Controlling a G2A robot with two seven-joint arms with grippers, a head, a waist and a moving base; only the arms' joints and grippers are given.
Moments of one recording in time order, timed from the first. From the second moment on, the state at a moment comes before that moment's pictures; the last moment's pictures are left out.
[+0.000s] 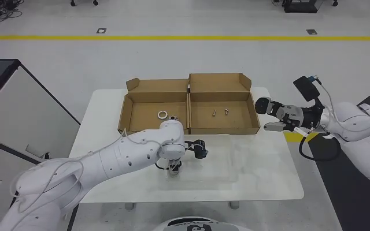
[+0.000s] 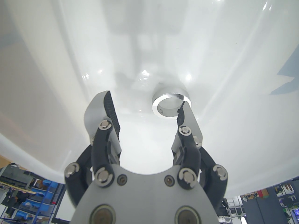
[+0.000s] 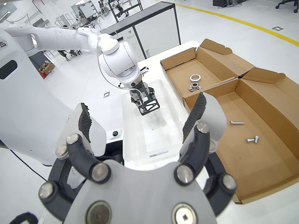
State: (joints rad) left arm 0.60 -1.16 -0.17 -1.57 0.66 -0.36 -1.46; right arm -1.16 -0.49 1.12 -1.59 0.35 -1.01 0.81
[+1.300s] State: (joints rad) left arm 0.61 -1.21 -0.17 -1.49 0.64 -0.42 -1.40; right arm -1.16 -0.49 1.12 -1.59 0.35 -1.01 0.81
